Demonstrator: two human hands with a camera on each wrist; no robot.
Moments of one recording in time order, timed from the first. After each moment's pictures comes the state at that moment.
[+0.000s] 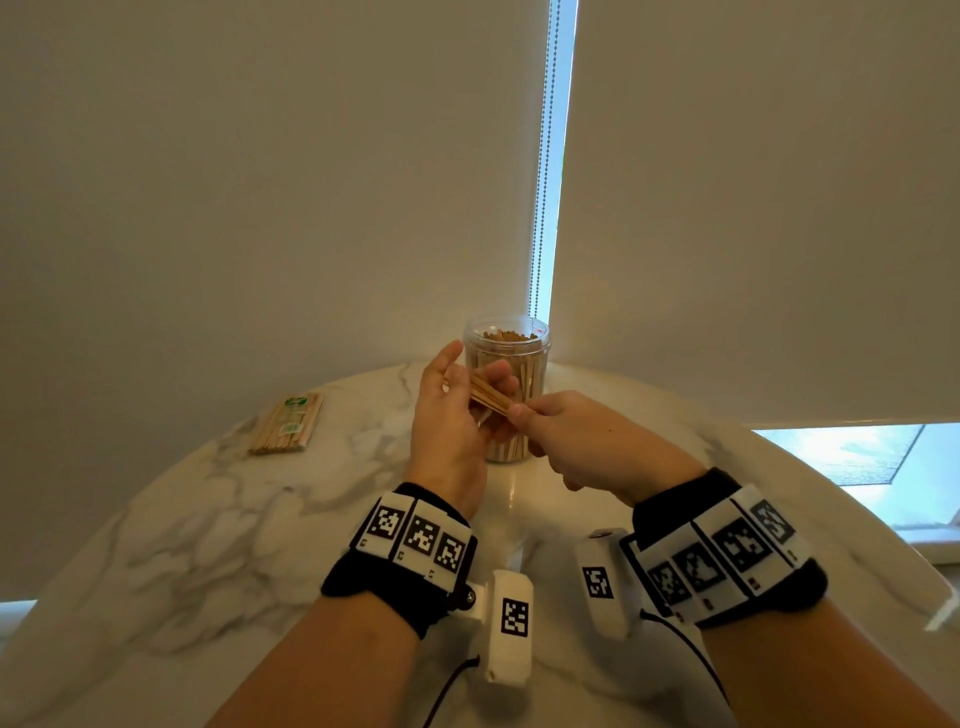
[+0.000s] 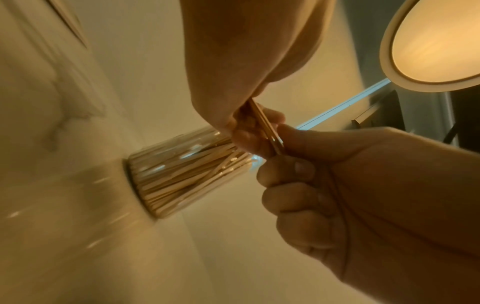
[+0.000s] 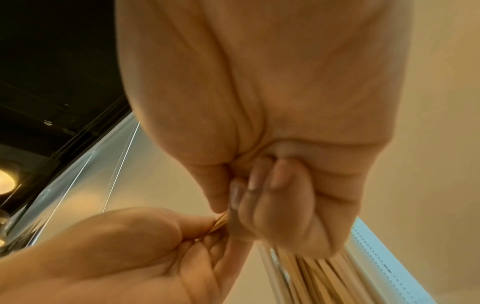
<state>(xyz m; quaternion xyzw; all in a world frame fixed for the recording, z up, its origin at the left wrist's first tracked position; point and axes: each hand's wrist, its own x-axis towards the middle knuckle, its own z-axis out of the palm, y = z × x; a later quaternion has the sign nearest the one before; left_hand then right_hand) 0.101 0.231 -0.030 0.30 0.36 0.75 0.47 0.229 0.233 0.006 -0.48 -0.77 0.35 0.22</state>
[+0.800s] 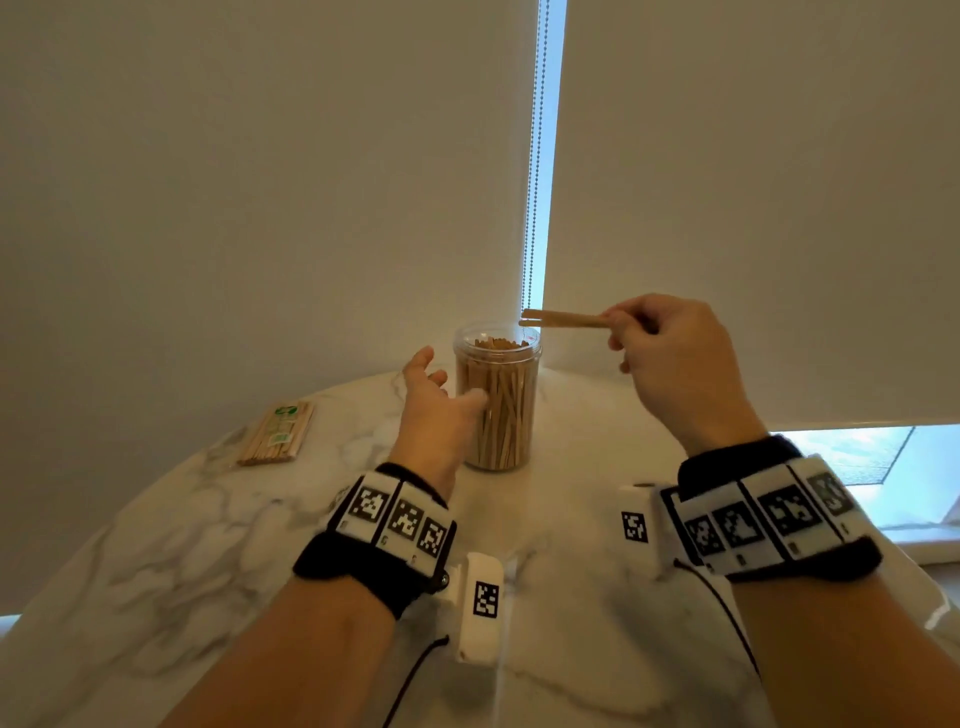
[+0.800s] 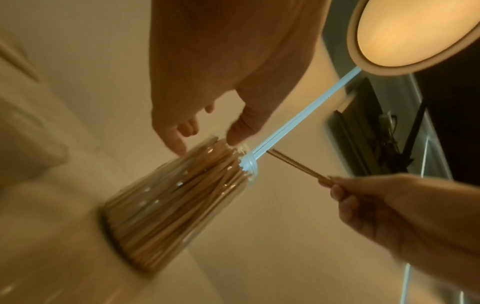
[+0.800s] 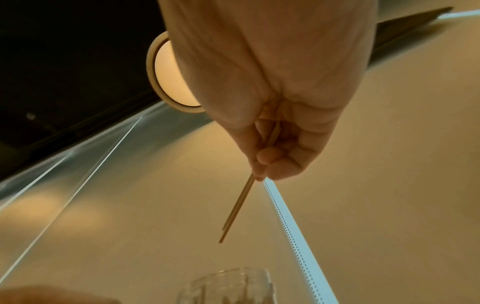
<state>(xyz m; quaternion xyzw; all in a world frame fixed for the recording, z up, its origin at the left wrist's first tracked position) 0.084 0.245 -0.018 0.39 0.56 0.62 0.38 0.278 0.268 0.039 -0.49 -0.67 0.14 0.54</state>
